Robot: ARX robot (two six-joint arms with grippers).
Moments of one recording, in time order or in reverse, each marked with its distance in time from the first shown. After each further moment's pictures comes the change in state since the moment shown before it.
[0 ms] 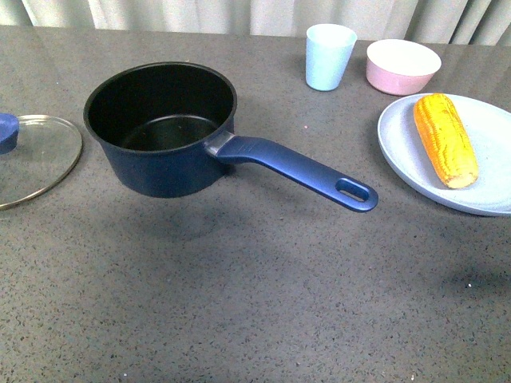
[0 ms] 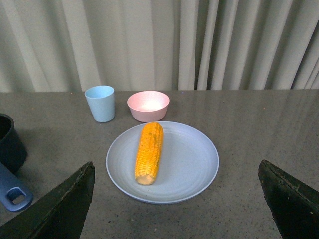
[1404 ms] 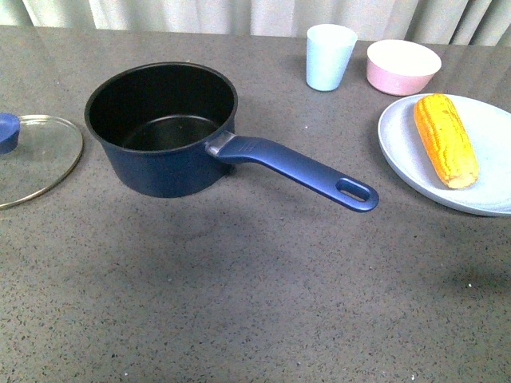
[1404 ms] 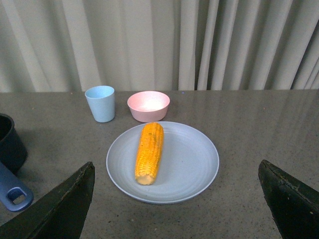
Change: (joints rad) left arm 0.000 -0.815 -0.047 -0.736 0.000 0.000; right arm 0.000 0.000 0.000 0.000 0.000 0.000
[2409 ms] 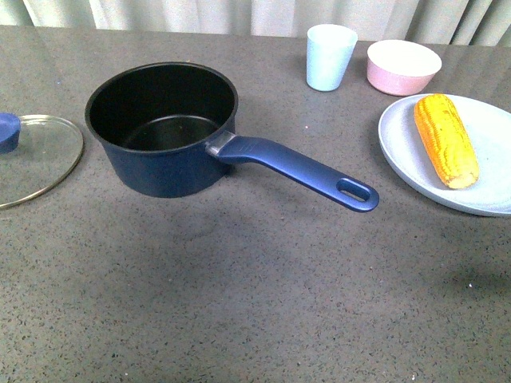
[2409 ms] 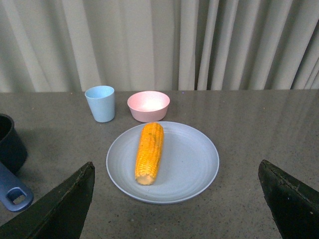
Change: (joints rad) left arm 0.000 -0.165 0.000 -0.180 0.000 0.000; right arm 0.000 0.000 0.000 0.000 0.000 0.000
